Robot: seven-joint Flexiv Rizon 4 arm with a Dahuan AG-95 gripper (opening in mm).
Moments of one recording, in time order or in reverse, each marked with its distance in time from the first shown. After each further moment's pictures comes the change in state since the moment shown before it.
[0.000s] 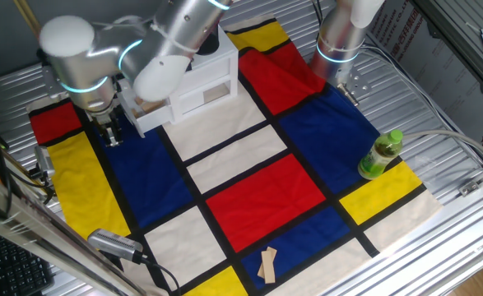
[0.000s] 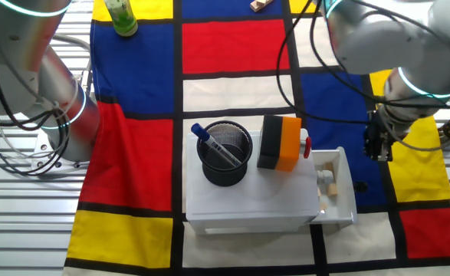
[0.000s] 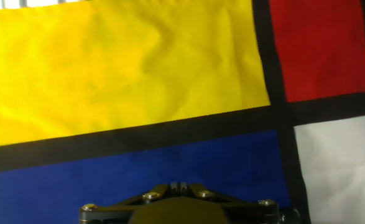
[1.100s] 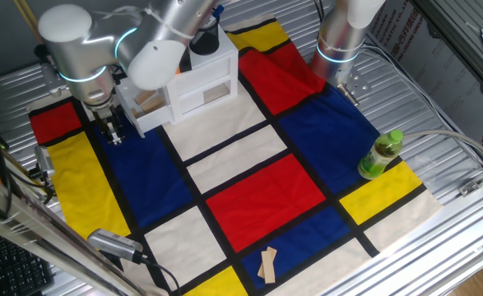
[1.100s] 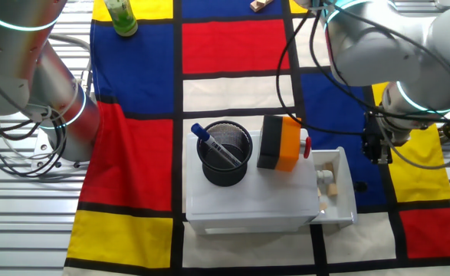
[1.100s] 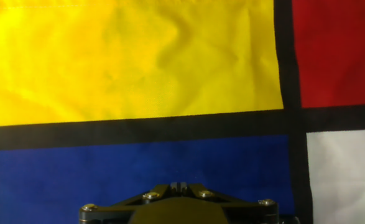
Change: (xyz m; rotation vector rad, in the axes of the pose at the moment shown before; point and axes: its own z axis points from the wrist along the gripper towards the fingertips) arm -0.002 0.002 0.001 -0.051 0.018 -0.088
